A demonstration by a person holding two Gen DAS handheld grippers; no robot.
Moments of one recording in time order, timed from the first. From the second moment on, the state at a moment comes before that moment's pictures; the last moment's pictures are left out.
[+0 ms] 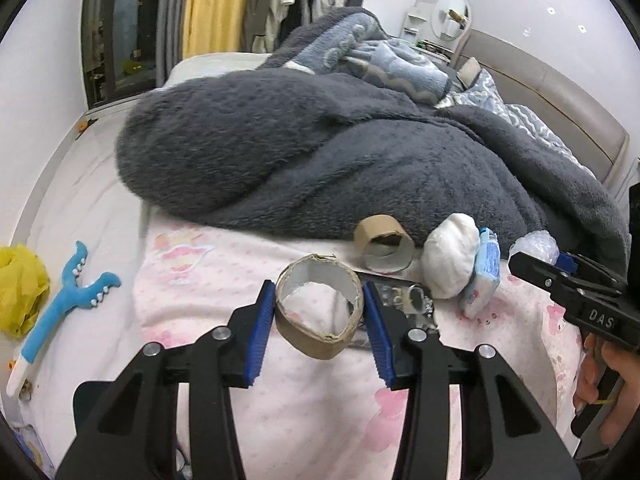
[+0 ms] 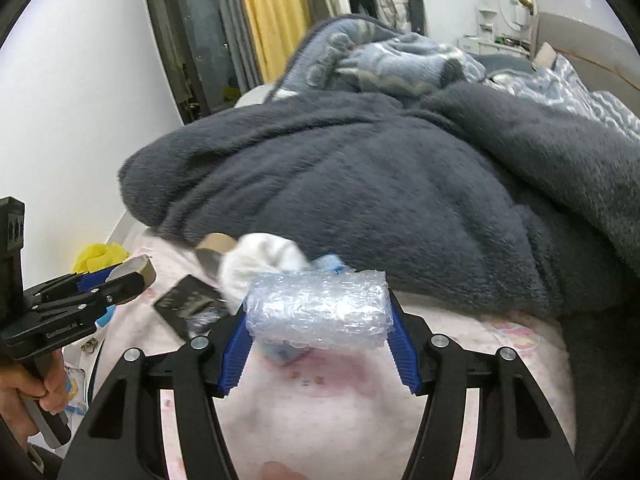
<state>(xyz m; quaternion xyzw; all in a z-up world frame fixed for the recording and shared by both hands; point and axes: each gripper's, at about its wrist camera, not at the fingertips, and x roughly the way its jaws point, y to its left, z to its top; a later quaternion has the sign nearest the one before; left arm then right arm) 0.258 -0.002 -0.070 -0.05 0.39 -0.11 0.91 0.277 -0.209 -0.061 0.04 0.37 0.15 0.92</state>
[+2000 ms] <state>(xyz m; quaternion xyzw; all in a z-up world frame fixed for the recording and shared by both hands) 0.156 0.239 -0.198 -0.12 0.59 0.02 0.80 0.213 0.087 -0.058 -0.04 0.34 0.36 0.87</state>
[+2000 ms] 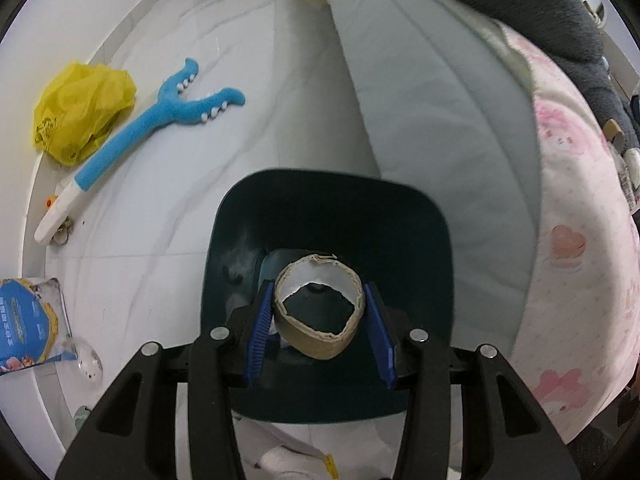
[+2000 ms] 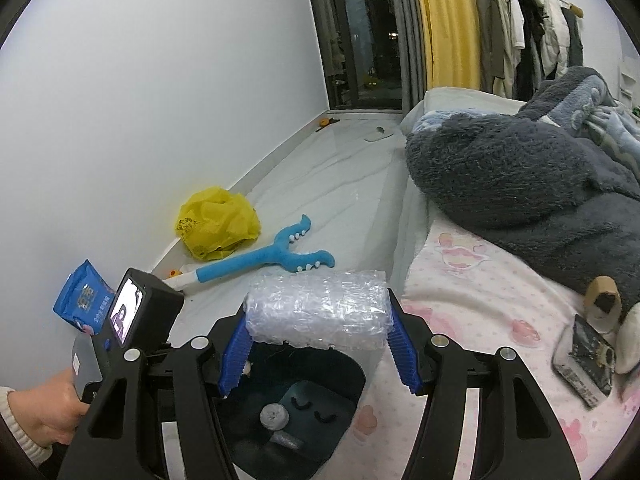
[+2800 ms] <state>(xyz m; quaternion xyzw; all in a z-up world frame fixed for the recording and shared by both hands) 0.142 0.285 -0.149 -0.14 0.50 0.03 0.85 0.223 0.145 -0.125 -0.05 0.45 0.35 0.82</state>
